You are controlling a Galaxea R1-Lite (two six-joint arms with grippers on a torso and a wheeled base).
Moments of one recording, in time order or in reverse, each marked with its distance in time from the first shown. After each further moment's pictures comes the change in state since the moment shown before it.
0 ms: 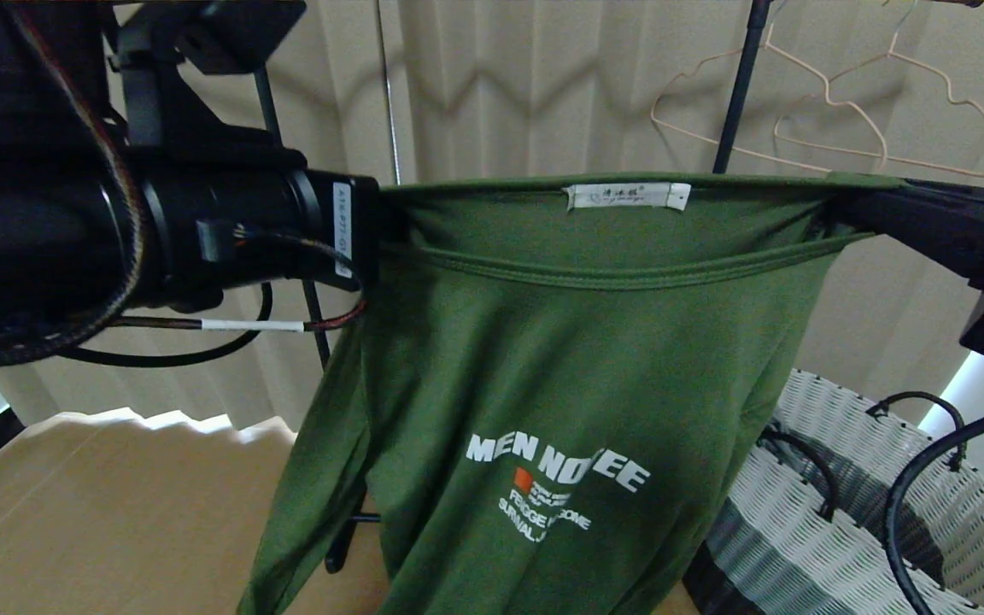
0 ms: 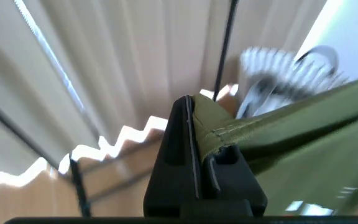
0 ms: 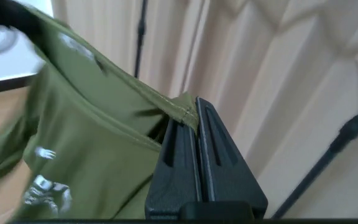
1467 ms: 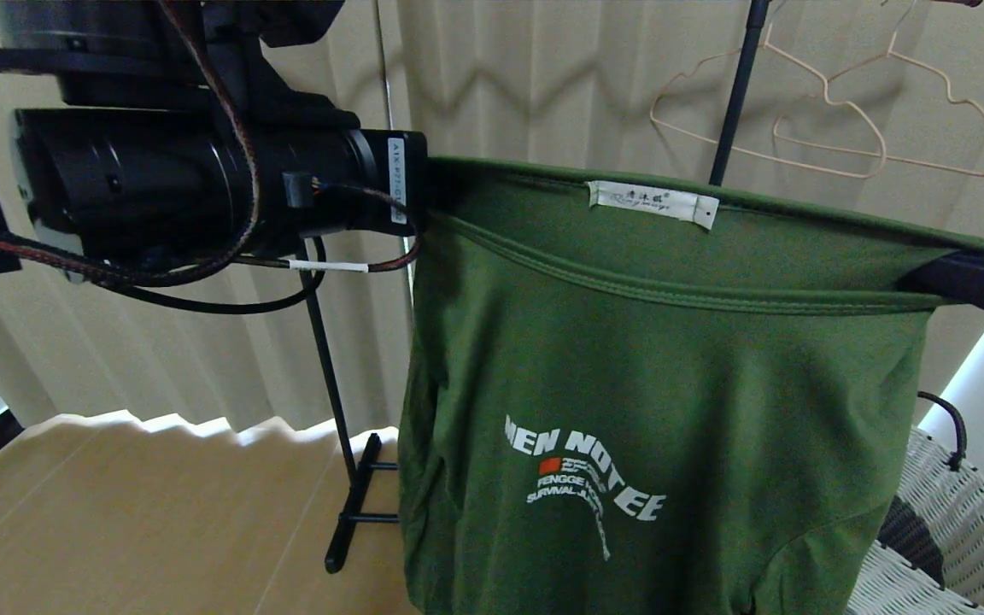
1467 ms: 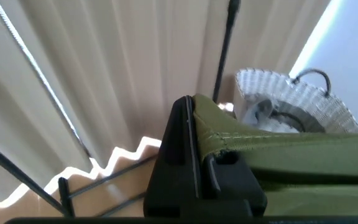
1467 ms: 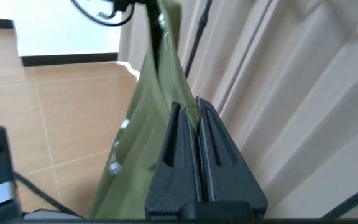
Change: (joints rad) left arm 0.046 0.128 -0.106 -0.084 -0.056 -0.008; right arm -0.083 -0.130 0.010 0.198 0.346 -0.038
